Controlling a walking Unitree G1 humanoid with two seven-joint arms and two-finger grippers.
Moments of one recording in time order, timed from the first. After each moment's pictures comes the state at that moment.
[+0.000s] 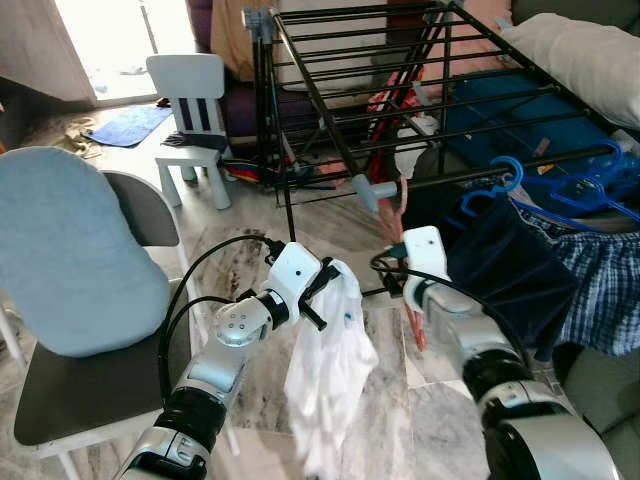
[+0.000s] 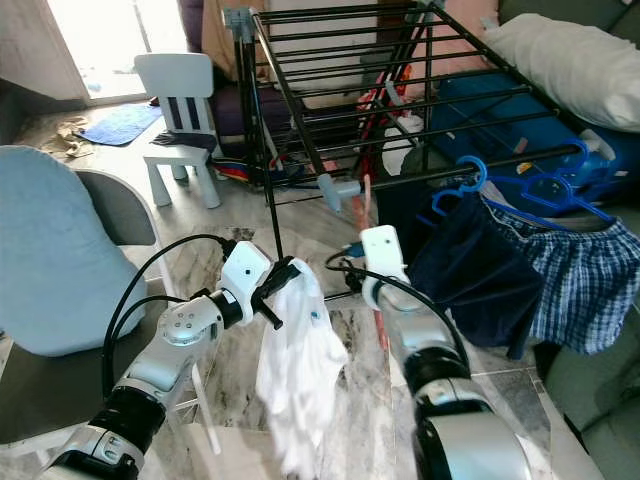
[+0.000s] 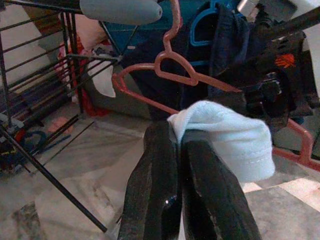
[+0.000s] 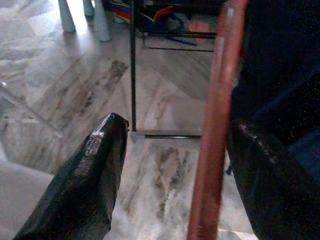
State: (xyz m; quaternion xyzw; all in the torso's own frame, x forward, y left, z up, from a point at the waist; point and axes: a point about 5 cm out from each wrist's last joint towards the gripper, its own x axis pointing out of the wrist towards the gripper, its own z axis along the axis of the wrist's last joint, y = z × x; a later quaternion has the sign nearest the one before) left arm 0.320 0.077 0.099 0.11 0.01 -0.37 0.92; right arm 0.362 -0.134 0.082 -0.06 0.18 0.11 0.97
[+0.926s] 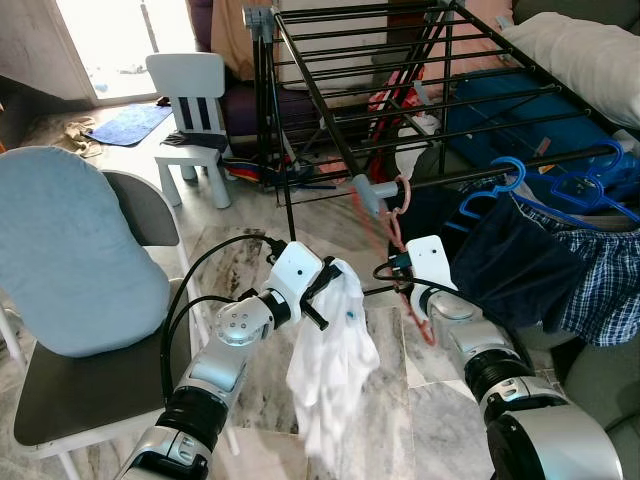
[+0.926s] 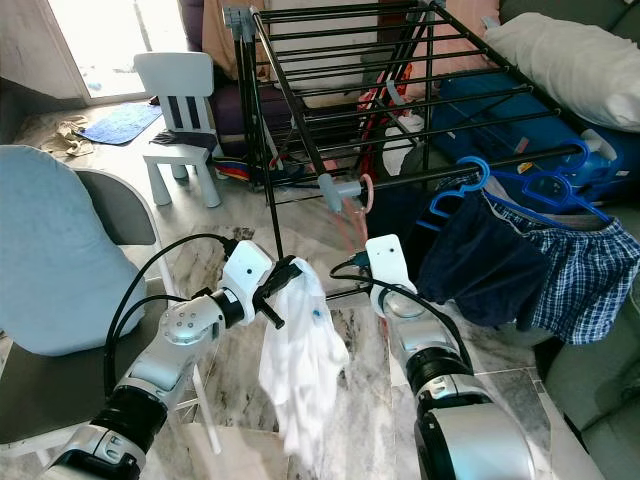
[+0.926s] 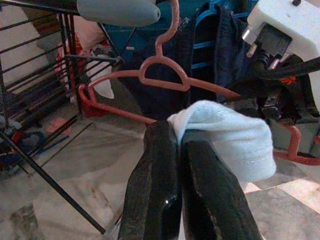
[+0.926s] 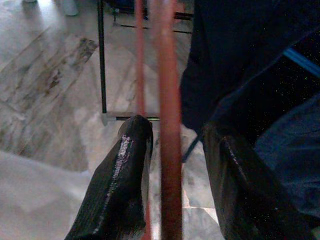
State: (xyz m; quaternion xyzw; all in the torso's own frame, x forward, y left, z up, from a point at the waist) left arm 0.320 0.074 0.100 0.11 0.01 -0.38 0.92; right arm 0.358 -0.151 0.069 -0.11 0.21 0.06 0.97
